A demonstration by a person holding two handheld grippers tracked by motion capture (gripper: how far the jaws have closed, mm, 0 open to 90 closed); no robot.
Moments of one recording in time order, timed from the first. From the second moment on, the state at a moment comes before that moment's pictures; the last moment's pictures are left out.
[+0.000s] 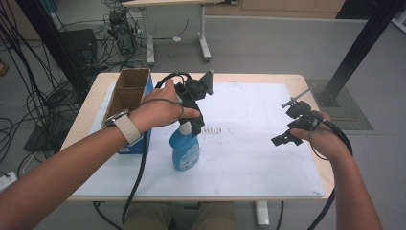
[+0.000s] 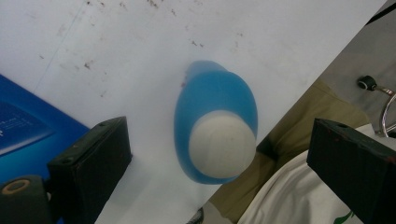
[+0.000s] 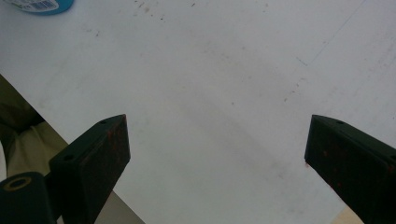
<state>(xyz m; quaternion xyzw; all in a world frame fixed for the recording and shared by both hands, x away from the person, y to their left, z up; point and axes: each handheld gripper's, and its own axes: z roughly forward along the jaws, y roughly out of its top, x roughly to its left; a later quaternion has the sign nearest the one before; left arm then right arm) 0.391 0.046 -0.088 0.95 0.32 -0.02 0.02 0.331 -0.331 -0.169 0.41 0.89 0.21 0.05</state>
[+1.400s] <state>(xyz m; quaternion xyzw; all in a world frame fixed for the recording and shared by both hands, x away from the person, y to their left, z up) 0.385 0.044 -0.119 0.95 0.33 -0.01 0.01 0.333 -0.330 -0.171 0.41 0.89 0.21 0.04</state>
